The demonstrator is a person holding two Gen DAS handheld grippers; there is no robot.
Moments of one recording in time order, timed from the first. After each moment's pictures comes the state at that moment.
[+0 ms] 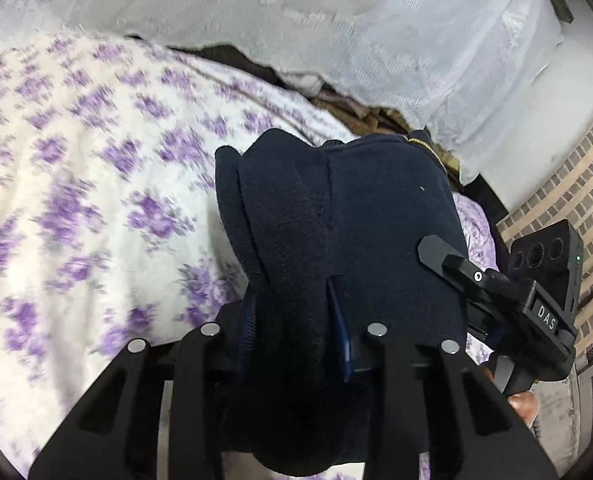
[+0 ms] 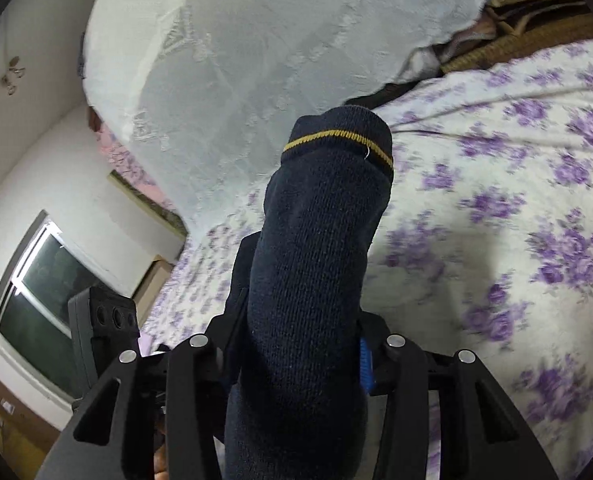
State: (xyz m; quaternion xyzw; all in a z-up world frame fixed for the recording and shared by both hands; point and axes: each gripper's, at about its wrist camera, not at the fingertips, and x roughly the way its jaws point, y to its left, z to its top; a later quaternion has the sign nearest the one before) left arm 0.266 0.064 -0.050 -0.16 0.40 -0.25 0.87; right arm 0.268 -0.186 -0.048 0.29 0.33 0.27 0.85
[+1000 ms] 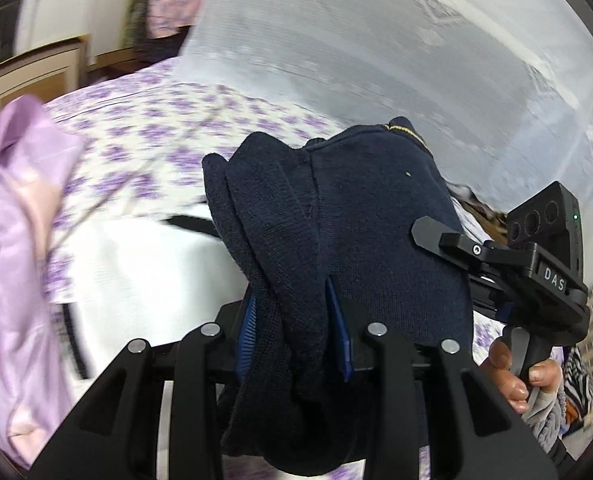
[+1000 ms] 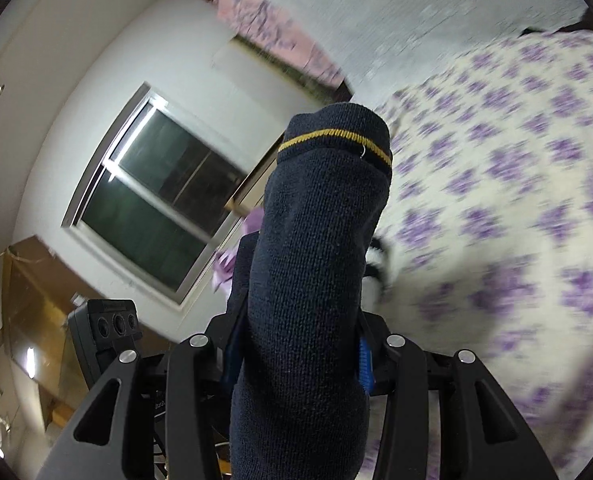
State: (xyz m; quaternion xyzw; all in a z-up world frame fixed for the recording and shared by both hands) left arm 0.062 0.365 0.015 -0.20 0.35 0.03 0.92; right arm 0.209 0.166 0.007 0.21 0.42 0.53 0.70
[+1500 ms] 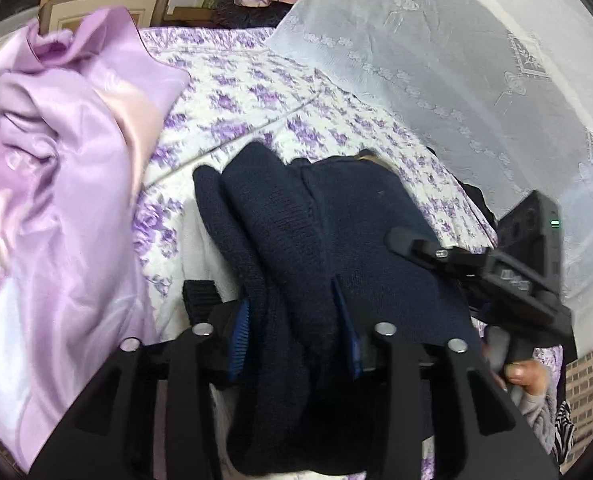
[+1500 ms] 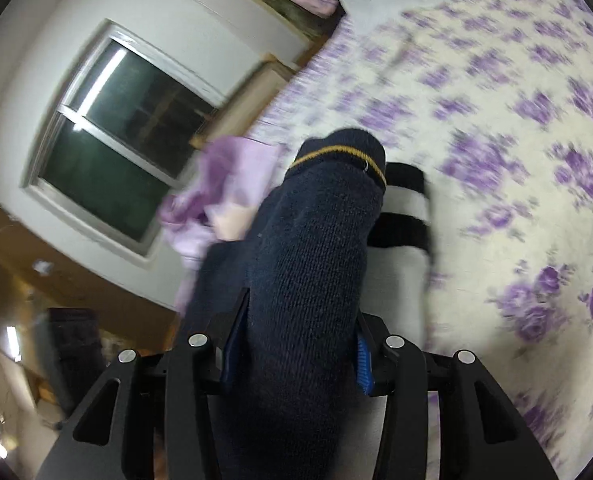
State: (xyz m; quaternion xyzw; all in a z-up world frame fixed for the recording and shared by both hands) left arm 0.036 0.464 -0.058 -0.30 0.36 0.08 0.88; right arm 0.214 0.290 -0.065 0.13 0.51 0.50 0.69
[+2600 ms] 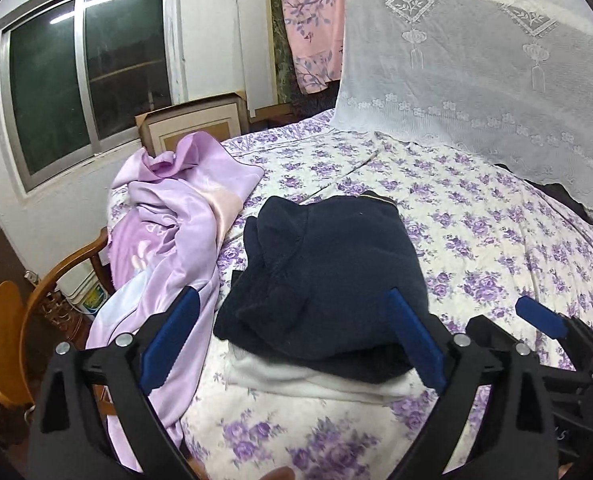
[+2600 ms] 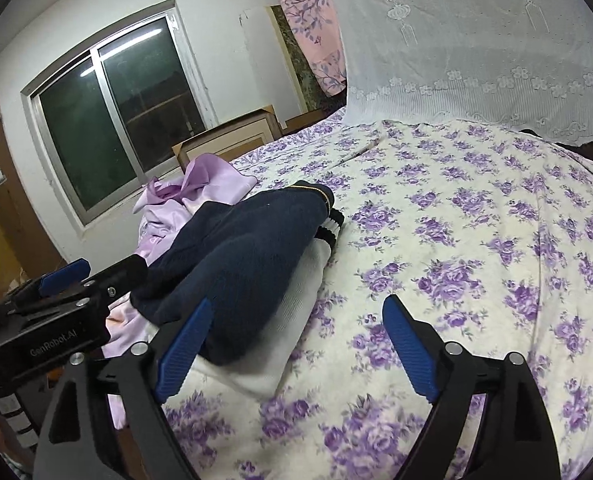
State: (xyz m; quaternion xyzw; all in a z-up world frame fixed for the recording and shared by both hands) left arm -0.005 0.303 0.019 -0.09 0.29 0.35 0.88; right arm 0.123 0.161 -0.013 -0.01 0.33 0.46 0.82
